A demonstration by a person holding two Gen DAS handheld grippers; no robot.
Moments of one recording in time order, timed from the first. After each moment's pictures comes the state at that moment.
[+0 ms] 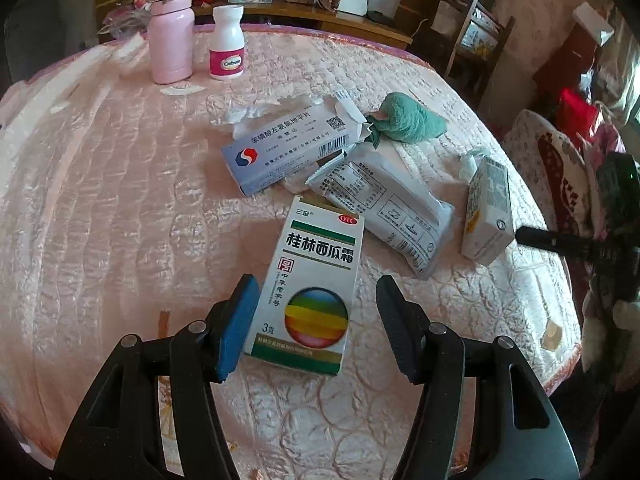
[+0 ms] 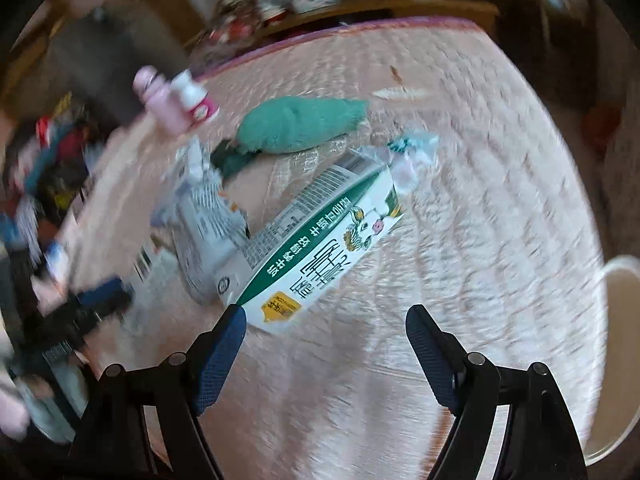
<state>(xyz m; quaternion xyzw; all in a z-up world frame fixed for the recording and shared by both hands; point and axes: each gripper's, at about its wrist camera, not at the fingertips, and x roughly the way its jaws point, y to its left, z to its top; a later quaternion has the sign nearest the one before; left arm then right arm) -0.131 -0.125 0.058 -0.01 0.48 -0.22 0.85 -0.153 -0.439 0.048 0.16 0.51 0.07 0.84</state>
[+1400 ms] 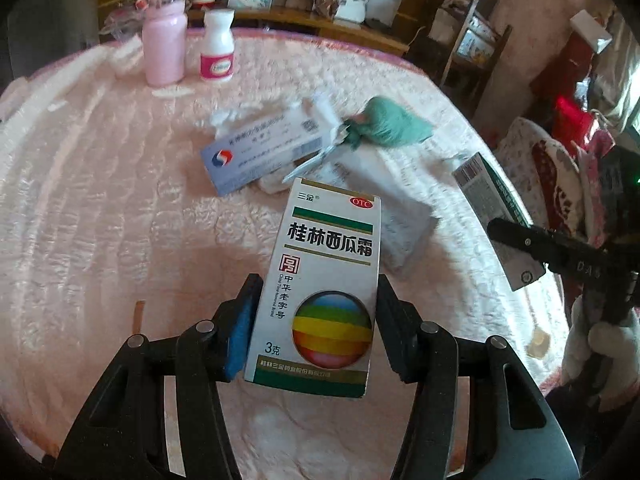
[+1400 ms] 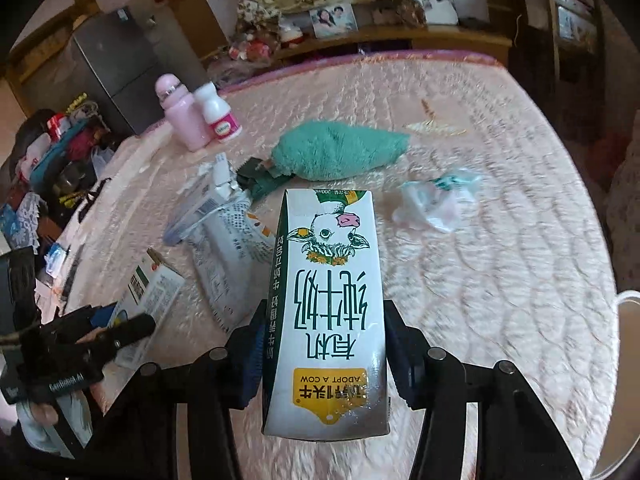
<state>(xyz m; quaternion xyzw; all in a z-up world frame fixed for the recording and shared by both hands) -0.147 -0.139 0.067 -0.02 0.47 -0.22 0.85 -0.140 -0.398 0.061 0.11 0.46 0.08 0.88</state>
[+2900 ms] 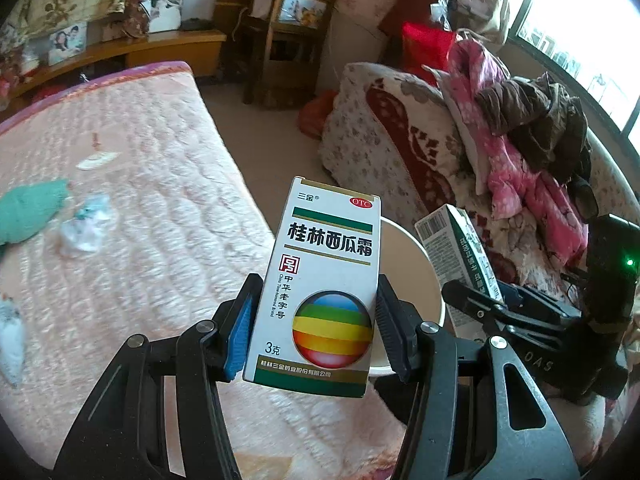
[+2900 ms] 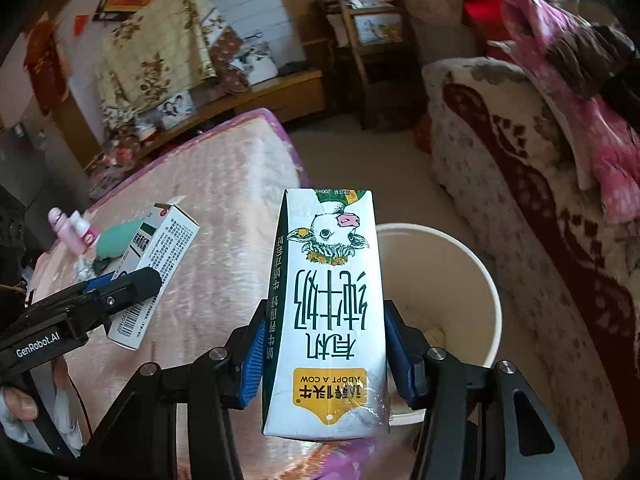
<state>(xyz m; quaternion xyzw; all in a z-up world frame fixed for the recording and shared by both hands) -0.217 -0.479 0.106 0.05 0.44 -0.44 0.79 -0.341 -0.646 0.092 0.19 0.38 -0.16 0.89</state>
